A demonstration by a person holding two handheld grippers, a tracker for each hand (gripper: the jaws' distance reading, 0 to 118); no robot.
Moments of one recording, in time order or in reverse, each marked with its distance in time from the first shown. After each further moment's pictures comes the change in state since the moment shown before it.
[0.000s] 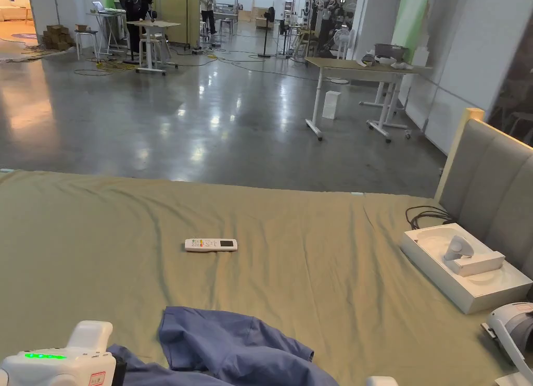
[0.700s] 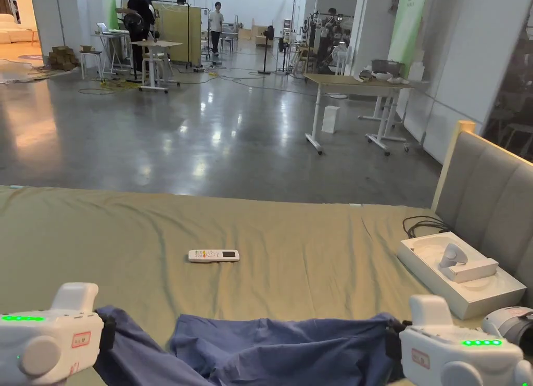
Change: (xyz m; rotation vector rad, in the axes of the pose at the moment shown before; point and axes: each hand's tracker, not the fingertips) left arm -0.015 0.049 0.079 0.164 0.007 0.009; right arm 0.019 0.045 0.186 0.556 -0.008 0.022
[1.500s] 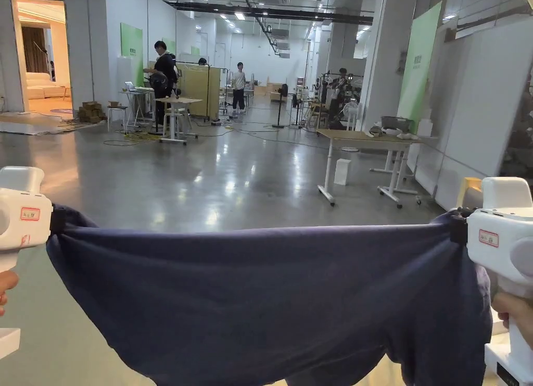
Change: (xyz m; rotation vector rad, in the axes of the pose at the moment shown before) left arm -0.066 0.166 0.139 0.309 0.176 0.031; right arm 0.014 0.187 0.115 0.351 -0.153 0.061
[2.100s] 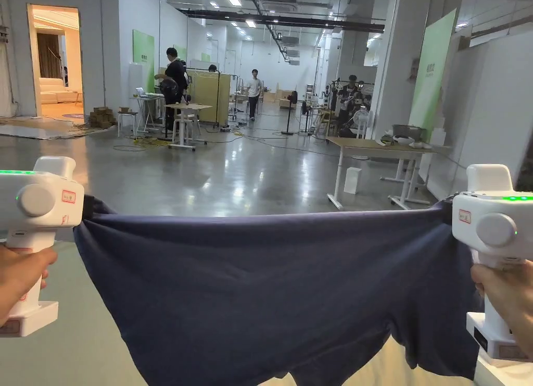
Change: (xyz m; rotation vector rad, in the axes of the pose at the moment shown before) left arm 0.010 0.048 -0.092 0.007 0.028 0.030; right arm -0.027 0.041 -0.108 0.032 -0.080 0.007
